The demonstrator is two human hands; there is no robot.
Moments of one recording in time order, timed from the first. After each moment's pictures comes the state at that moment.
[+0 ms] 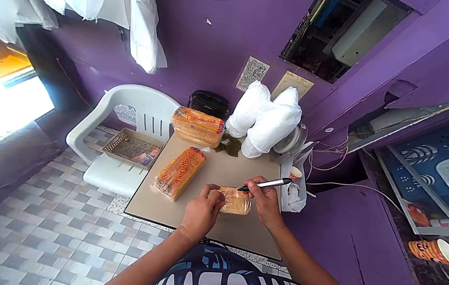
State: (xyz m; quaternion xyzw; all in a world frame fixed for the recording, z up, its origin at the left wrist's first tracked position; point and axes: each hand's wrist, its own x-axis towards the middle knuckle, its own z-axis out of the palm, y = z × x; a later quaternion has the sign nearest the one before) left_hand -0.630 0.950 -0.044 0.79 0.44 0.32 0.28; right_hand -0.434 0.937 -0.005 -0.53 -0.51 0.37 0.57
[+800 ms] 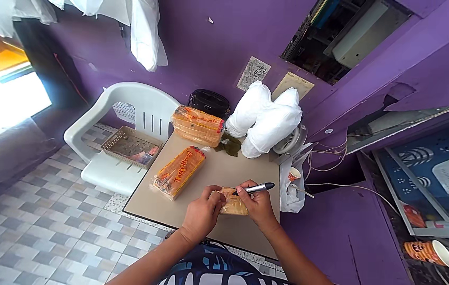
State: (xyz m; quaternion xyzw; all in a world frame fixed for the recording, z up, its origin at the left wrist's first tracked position) left_hand -0.627 0.946 -0.050 0.78 0.43 0.36 0.27; right_hand -0.440 0.938 -0.014 -0.58 -0.63 0.26 0.45
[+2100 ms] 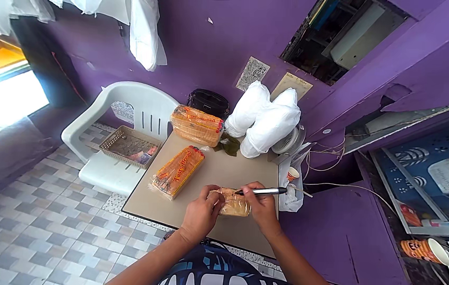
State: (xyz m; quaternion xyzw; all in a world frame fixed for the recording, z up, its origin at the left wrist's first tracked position) left_hand -0.629 0.944 -0.049 0.77 0.45 0.33 0.31; right_hand -0.441 0.926 -0.013 -0.56 -0.57 0.29 0.54
